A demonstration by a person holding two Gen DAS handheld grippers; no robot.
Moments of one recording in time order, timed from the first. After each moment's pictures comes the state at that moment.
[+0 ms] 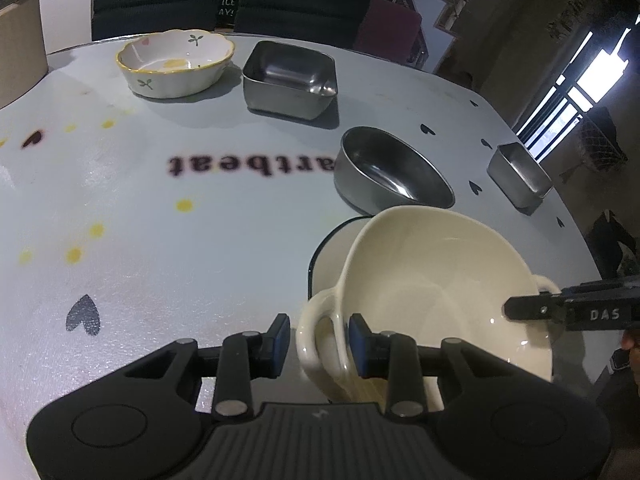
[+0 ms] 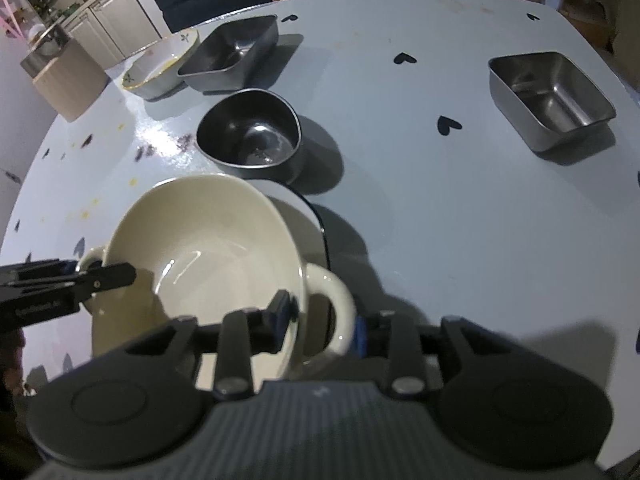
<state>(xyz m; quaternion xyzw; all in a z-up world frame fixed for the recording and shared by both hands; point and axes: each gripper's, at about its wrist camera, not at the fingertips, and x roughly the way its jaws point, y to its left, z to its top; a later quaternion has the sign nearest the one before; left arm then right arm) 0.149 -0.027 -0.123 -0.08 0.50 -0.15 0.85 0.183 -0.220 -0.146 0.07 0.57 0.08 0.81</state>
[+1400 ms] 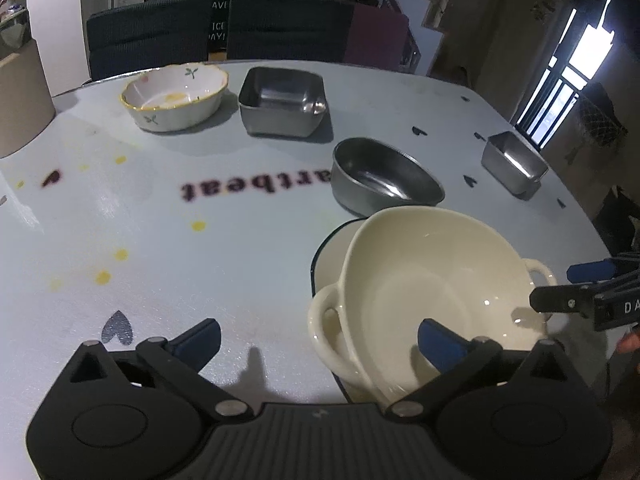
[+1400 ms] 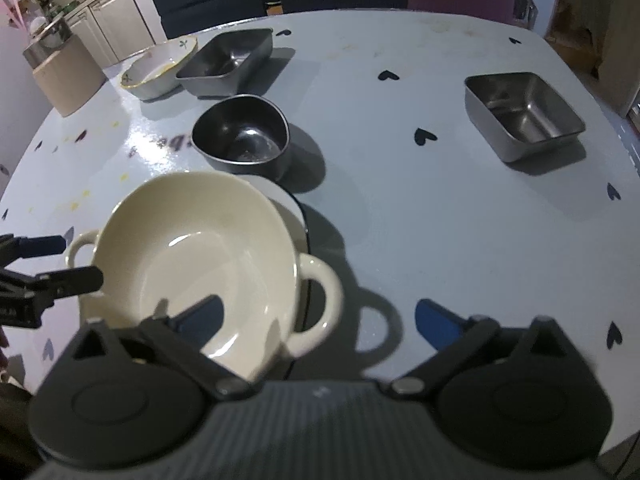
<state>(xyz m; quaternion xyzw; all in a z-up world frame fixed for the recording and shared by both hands) 0.126 -0.029 -0.099 -0.03 0.47 -0.15 0.87 0.154 -0.223 -0.133 0.04 0.54 0.07 0.84</state>
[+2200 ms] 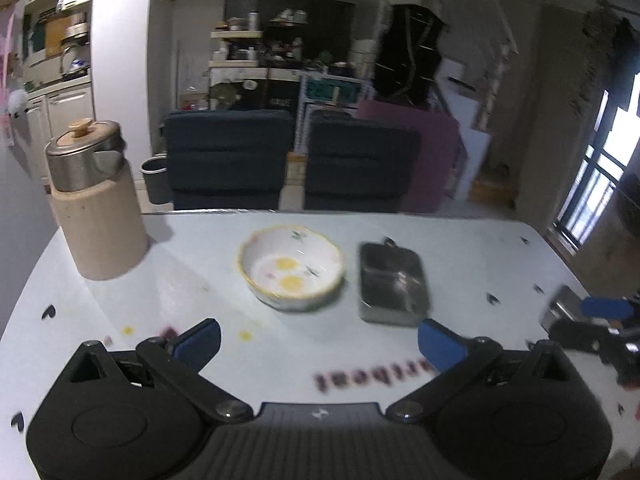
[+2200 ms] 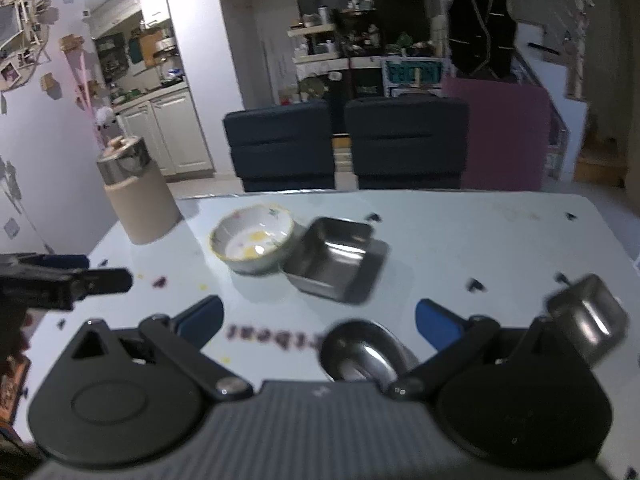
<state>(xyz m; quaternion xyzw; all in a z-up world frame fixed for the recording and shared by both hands) 0.211 0.072 0.010 -0.04 0.35 -0.07 0.93 0.220 -0.136 -0.025 0.05 0.36 0.13 0.92</state>
